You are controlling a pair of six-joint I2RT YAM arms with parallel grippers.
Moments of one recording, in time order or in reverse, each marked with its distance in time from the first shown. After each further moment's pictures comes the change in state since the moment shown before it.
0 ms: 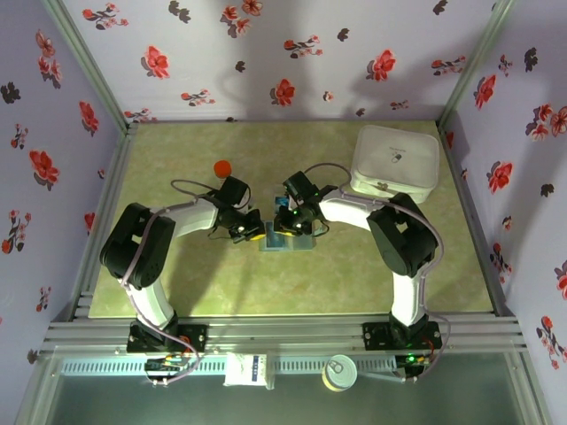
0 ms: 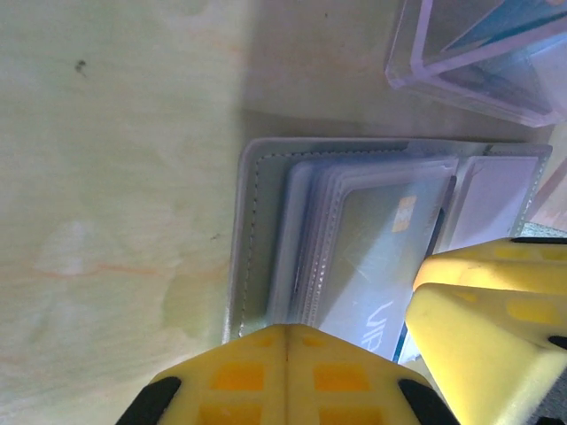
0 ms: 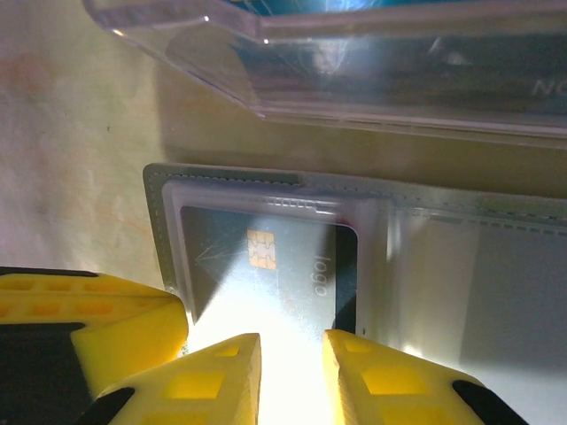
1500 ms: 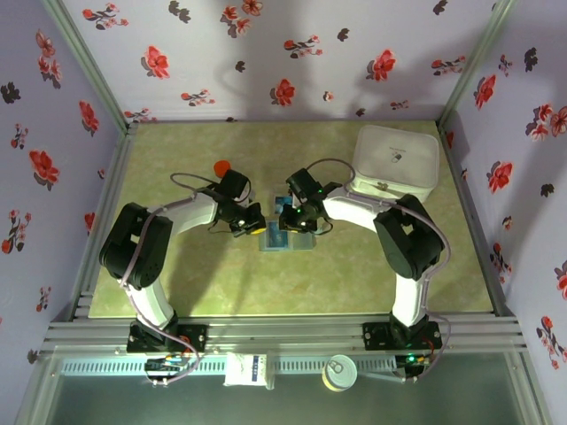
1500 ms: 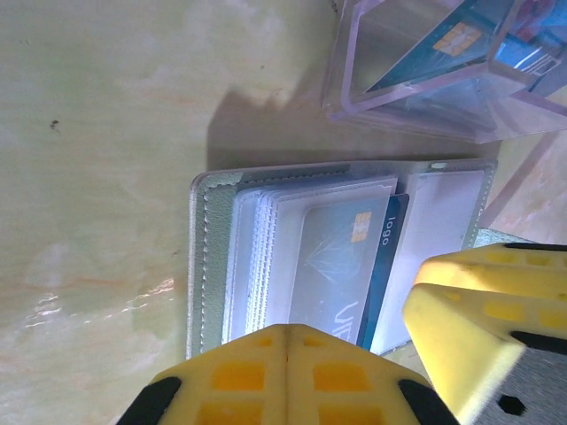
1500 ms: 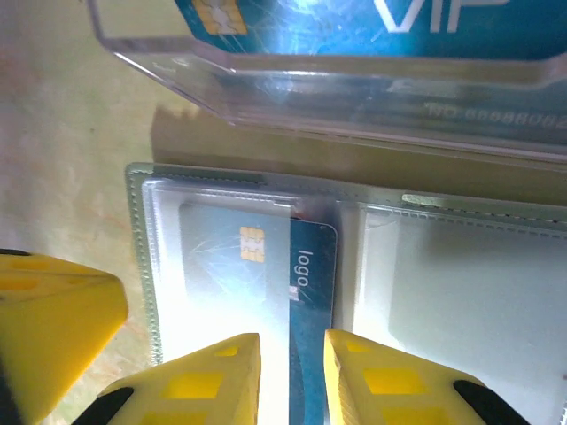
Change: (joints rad) left arm 0.005 -0.004 0.069 -0.060 0.002 0.018; right arm -0.014 -0.045 0.007 -0.073 0.061 -0.071
